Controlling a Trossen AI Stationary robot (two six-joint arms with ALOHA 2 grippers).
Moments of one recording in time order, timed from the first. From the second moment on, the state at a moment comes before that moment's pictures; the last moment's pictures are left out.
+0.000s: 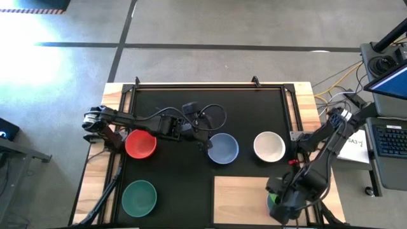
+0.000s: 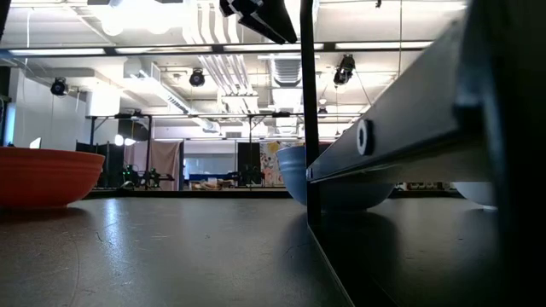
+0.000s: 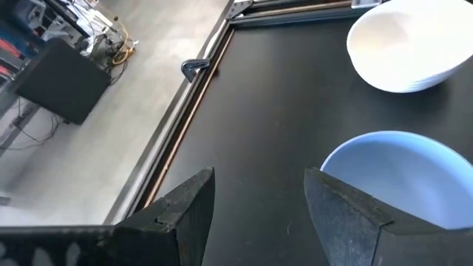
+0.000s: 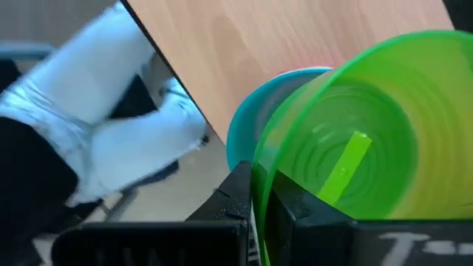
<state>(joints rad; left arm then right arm) -0.15 1.71 1.60 -0.66 -0.67 -0.09 0.90 1.50 1.37 -1.07 -0.12 1.54</state>
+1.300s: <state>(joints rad) -0.14 1.71 1.59 -0.74 -0.67 -0.22 1.02 1.64 1.45 -1.06 -0.16 1.48</state>
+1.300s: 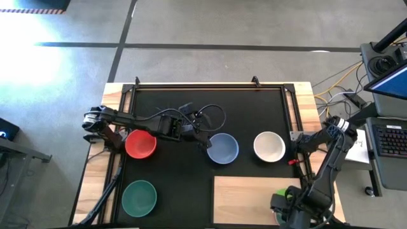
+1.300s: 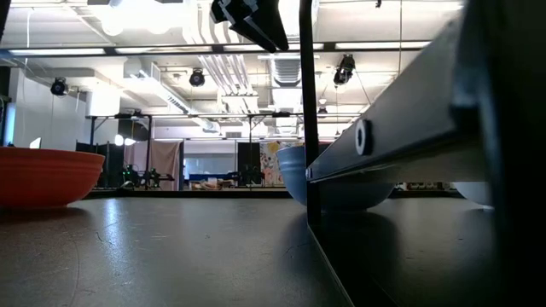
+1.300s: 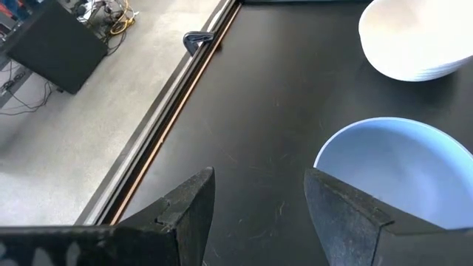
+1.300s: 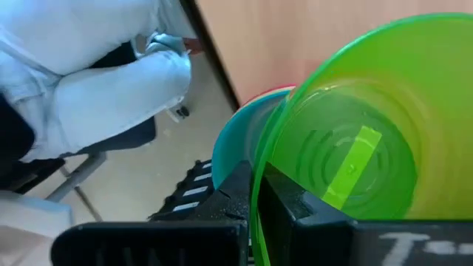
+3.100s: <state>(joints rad) -0.12 1.71 1.59 -0.78 -0.67 -0.20 1.13 1.89 1.74 -1.12 -0.11 1.55</state>
